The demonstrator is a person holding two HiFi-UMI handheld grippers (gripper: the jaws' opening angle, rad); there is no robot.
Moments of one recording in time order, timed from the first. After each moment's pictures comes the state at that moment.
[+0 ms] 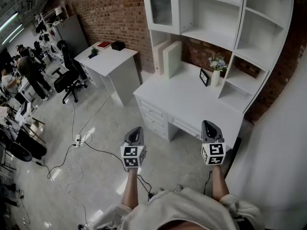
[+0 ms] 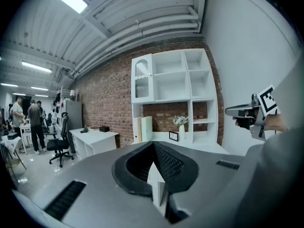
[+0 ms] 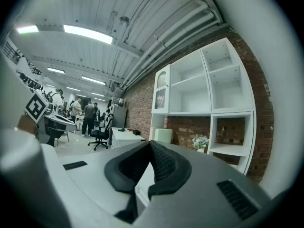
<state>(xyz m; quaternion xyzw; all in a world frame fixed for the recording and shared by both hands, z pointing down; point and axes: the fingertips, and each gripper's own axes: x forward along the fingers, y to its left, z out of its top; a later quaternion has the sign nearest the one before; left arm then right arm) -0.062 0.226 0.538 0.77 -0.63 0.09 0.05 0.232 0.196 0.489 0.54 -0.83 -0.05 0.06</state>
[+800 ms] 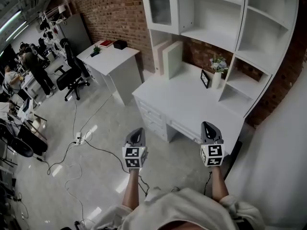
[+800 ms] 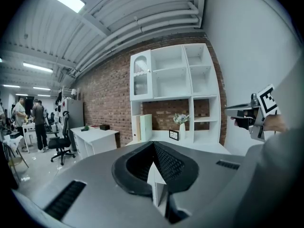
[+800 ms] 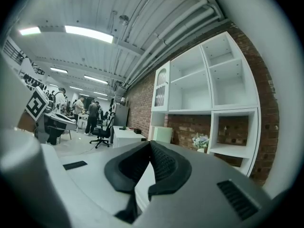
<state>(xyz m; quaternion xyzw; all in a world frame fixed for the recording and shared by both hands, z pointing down) -0.019 0.200 0.545 0.76 -0.64 0.10 0.05 0.262 0.159 0.500 0.53 -0.84 -0.06 0.07</state>
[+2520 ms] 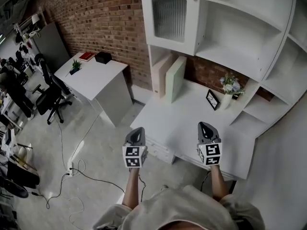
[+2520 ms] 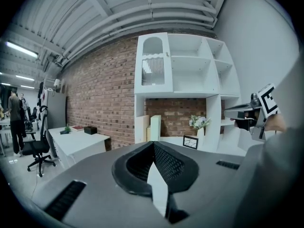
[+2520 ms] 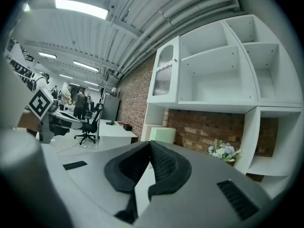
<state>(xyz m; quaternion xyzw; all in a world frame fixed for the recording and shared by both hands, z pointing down) -0.160 -0.133 0.563 0.81 -0.57 0.09 0.06 0.105 -0.129 0.511 0.57 -0.81 -0.06 0.11</state>
